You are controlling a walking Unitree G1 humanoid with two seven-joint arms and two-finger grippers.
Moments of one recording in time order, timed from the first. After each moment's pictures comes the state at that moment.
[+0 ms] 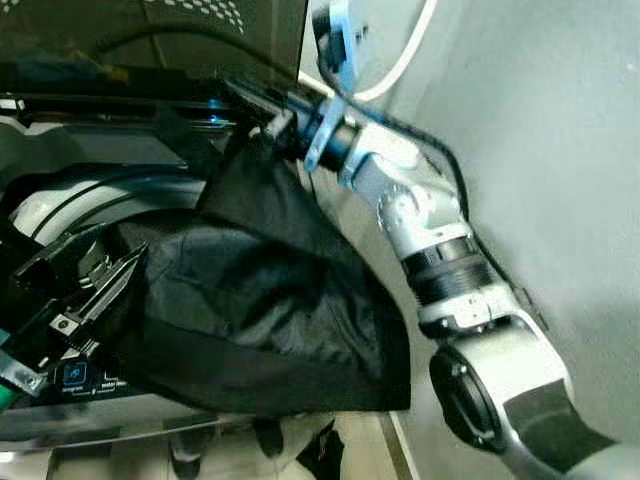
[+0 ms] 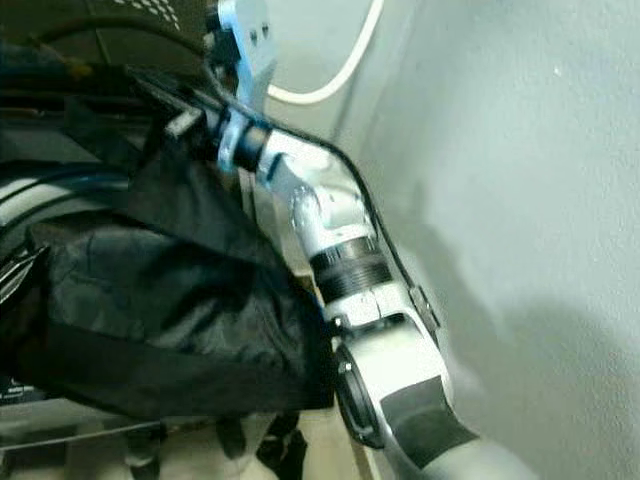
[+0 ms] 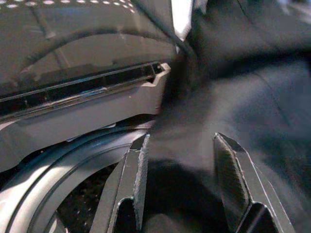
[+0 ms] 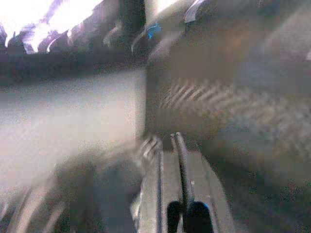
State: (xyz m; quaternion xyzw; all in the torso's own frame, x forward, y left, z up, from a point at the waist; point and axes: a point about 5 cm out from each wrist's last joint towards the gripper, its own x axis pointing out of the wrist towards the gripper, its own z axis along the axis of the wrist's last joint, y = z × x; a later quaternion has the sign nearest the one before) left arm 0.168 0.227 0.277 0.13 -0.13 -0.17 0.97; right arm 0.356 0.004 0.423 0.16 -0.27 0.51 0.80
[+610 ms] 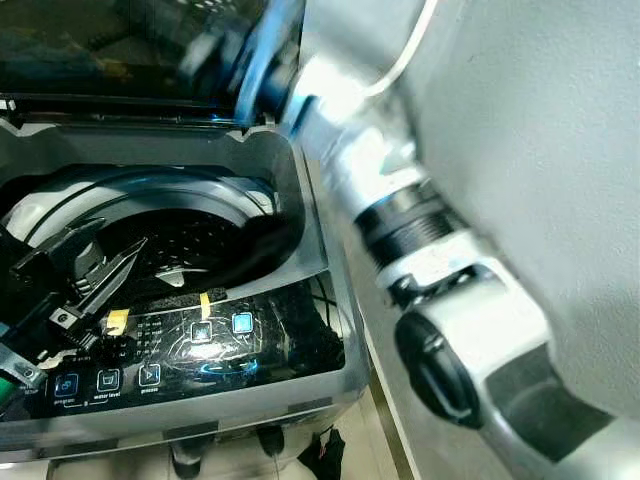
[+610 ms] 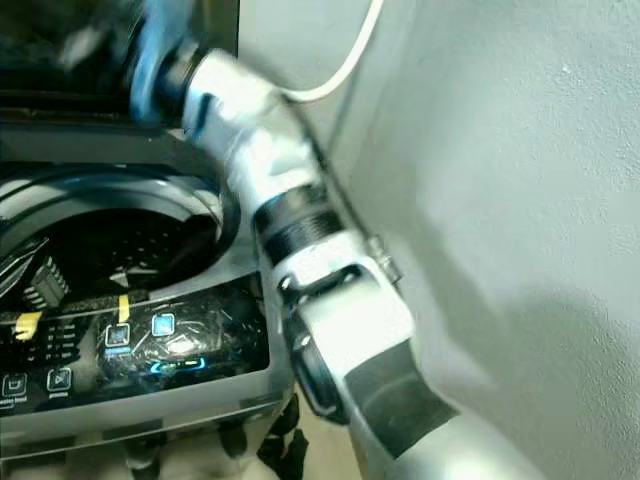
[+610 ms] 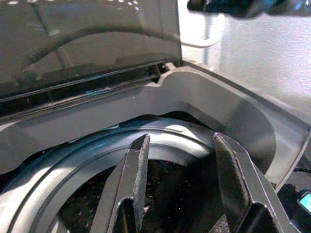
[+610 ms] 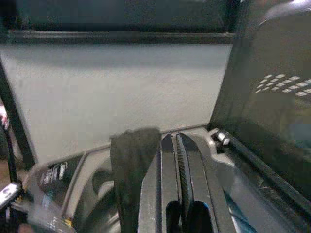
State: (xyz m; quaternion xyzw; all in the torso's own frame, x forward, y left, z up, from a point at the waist) left arm 0.172 0.231 0.276 0.13 -0.13 -0.17 0.97; right arm 0.329 0.070 0.374 0.00 -0.20 0.67 0.72
